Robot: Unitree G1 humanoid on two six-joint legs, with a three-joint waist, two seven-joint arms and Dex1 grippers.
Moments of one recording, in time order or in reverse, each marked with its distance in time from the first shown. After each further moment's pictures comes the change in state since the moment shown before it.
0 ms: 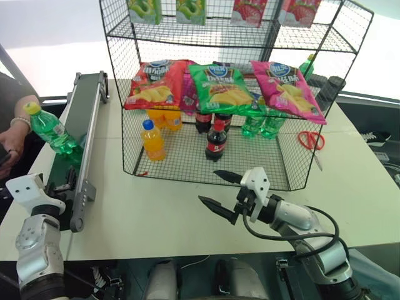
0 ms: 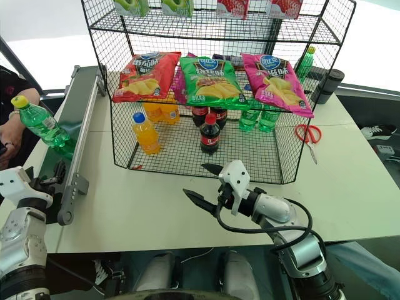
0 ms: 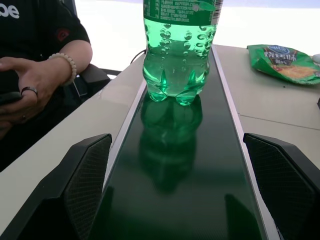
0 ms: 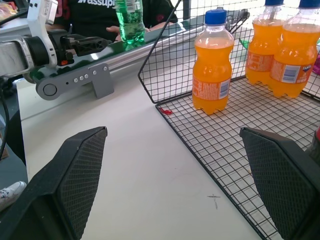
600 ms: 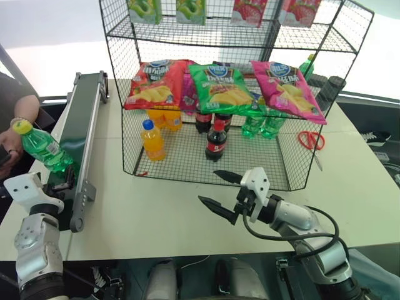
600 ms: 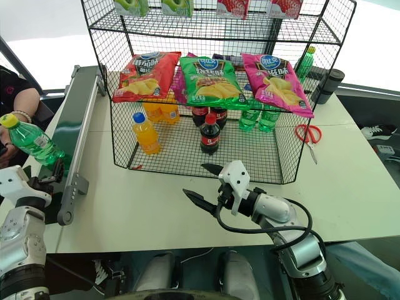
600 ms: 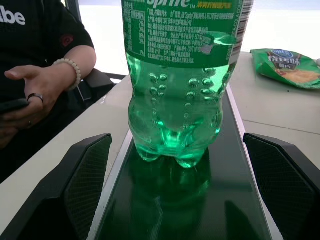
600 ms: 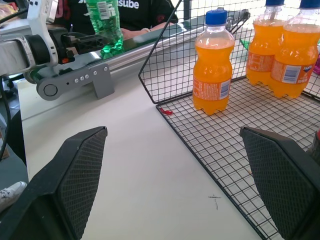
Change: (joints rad) left arm -0.006 0.004 0.004 0.006 0.002 -0.019 0.014; right arm 0.000 0.000 0.001 0.002 0.000 -0.001 0.001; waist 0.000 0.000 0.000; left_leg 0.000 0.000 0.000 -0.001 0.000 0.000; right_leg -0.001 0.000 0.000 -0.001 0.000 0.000
